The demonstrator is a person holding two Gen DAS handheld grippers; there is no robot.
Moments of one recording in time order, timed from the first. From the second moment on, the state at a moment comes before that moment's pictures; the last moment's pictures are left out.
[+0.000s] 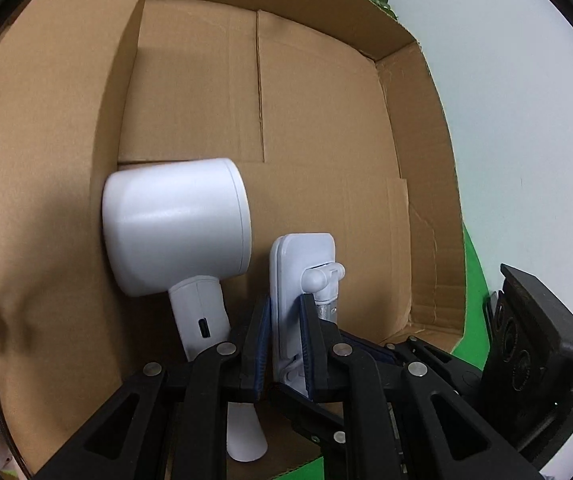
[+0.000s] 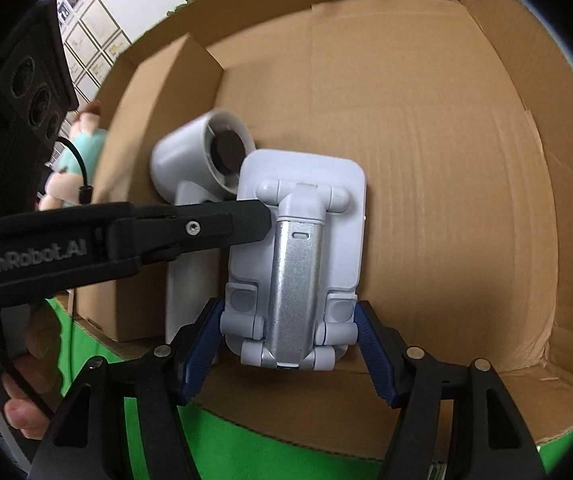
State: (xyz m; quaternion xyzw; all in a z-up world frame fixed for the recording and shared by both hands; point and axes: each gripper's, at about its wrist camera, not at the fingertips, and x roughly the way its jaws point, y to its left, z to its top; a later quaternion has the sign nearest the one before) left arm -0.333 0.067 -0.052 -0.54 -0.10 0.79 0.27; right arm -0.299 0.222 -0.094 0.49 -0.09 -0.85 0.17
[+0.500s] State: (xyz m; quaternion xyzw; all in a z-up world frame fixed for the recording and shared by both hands) left arm -0.257 0.016 0.005 -0.42 -0.06 0.88 0.22; right arm -0.266 0.218 -0.076 0.45 -0.07 -0.88 0.15
